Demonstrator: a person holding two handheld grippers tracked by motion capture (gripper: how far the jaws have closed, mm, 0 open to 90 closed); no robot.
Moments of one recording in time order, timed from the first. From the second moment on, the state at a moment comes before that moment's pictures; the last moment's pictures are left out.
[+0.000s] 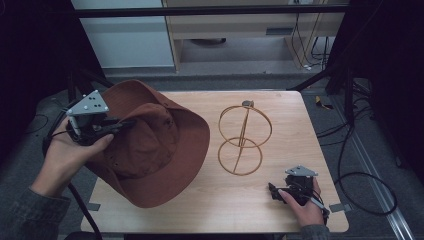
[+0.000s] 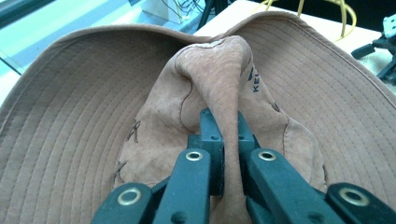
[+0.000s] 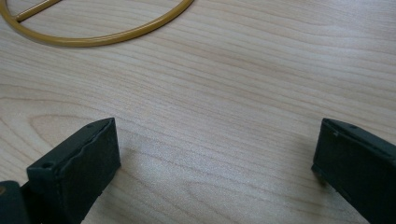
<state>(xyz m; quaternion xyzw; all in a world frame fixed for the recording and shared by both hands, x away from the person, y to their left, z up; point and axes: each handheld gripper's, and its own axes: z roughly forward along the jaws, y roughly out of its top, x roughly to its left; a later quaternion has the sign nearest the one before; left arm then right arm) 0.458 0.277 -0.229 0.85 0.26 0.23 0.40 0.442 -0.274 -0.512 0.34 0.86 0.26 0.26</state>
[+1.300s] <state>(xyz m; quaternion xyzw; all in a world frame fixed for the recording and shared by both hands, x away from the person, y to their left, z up) 0.474 0.174 -0.154 0.87 0.17 0.23 0.40 0.442 -0.273 -0.512 0.34 0.87 0.26 0.26</state>
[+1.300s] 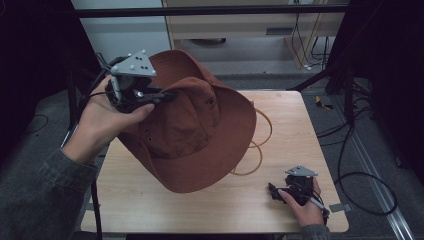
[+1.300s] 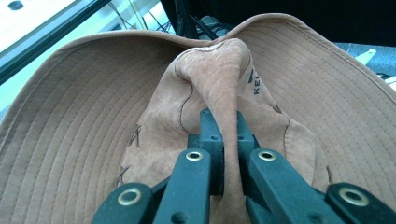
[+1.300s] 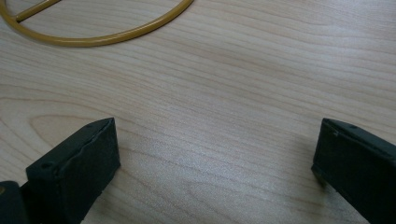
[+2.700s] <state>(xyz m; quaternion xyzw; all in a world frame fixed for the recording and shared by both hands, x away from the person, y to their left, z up) 0.521 0.028 -0.155 0.89 0.12 0.21 0.38 0.442 -0.273 -0.512 0.34 0.87 0.26 0.26</state>
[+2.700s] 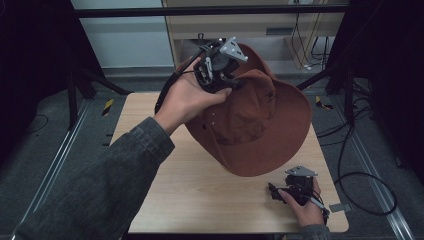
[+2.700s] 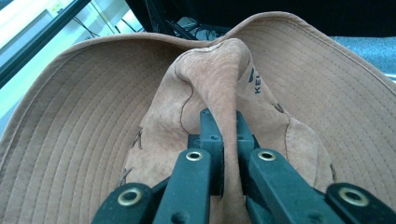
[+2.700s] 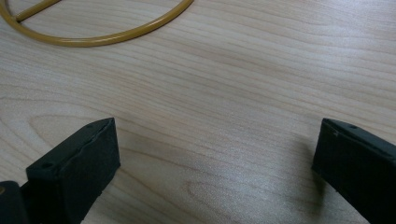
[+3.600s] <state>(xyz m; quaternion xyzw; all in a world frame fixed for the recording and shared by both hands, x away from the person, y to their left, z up) 0.558 -0.017 -0.208 0.92 0.14 0.17 0.34 0.442 -0.273 -0.512 0.34 0.87 0.26 0.26</state>
